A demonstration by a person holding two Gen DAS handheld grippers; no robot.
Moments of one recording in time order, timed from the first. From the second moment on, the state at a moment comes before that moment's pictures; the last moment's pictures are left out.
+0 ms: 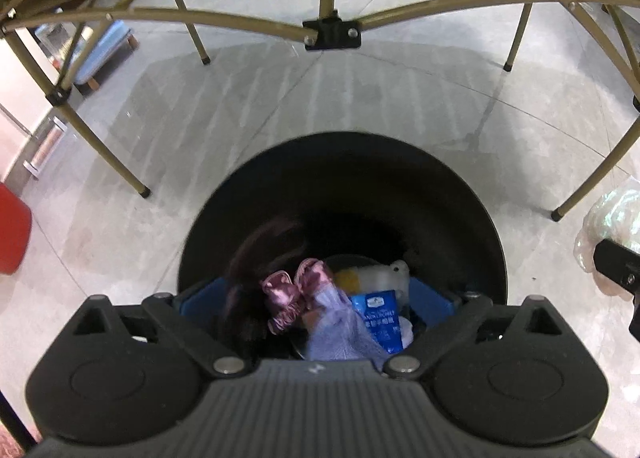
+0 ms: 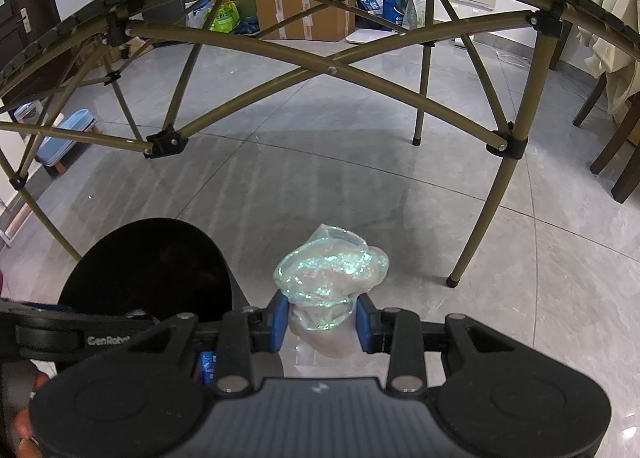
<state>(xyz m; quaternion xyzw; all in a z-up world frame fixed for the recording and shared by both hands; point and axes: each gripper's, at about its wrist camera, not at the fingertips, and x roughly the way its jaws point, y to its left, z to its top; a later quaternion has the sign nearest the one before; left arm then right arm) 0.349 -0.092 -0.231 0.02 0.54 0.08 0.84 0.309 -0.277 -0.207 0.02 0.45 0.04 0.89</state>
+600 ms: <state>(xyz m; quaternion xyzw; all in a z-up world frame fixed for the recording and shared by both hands) 0.348 -0.085 -0.229 0.02 0.54 0.08 0.84 0.308 -0.279 -0.208 0.02 0.45 0.04 0.89</state>
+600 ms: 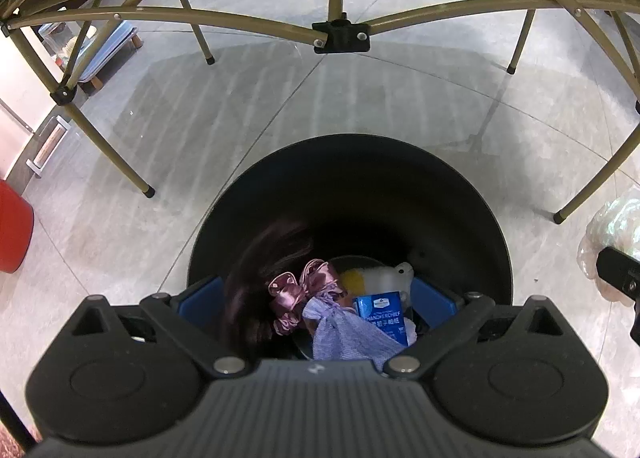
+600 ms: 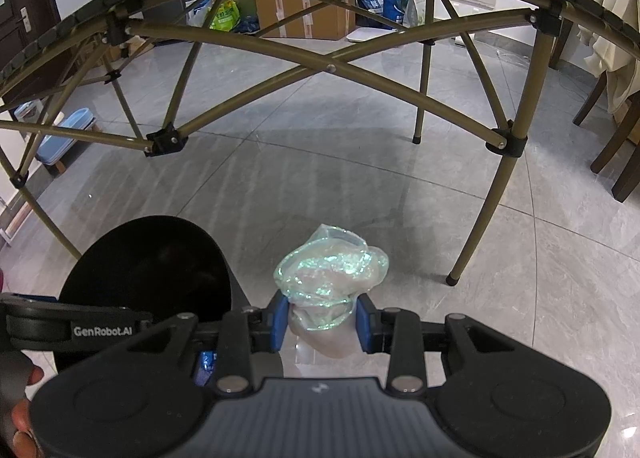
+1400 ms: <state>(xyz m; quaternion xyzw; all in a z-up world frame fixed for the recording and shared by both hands) 0.336 -0.046 -0.206 -0.01 0.52 0.08 0.85 0.306 -0.264 -0.205 0.01 0.45 0.06 0.89</state>
